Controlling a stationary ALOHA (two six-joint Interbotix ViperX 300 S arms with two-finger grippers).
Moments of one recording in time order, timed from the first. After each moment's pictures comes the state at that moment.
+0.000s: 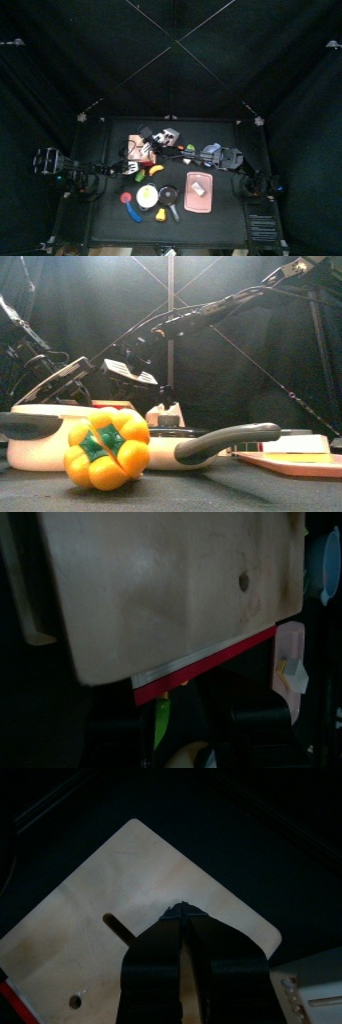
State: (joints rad) left arm 0.08 -0.24 1.13 -1.35 -0.29 -0.06; right arm -0.25 0.61 -0.35 -0.68 0.58 0.98
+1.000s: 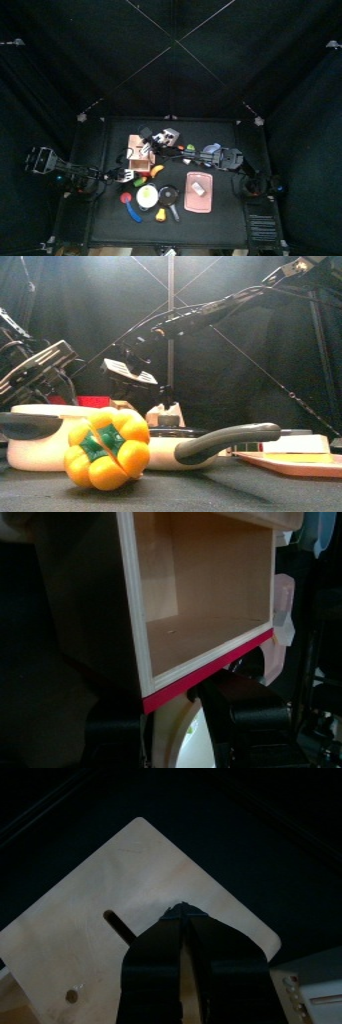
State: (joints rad) left arm -0.11 -0.35 1.19 -1.49 -0.29 -0.06; right arm -0.26 0.61 -0.35 -0.68 0.58 0.98
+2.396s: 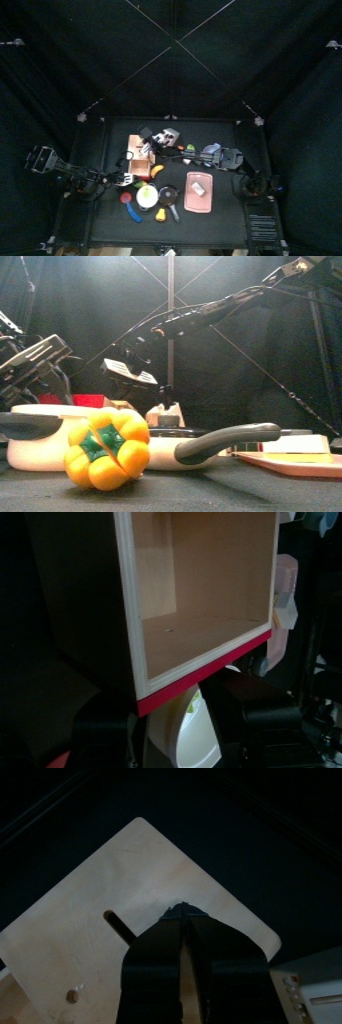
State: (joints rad) left arm -0.19 -0.35 1.19 -1.55 -0.32 -0.06; right arm -0.26 0.61 -0.35 -0.68 0.58 0.98
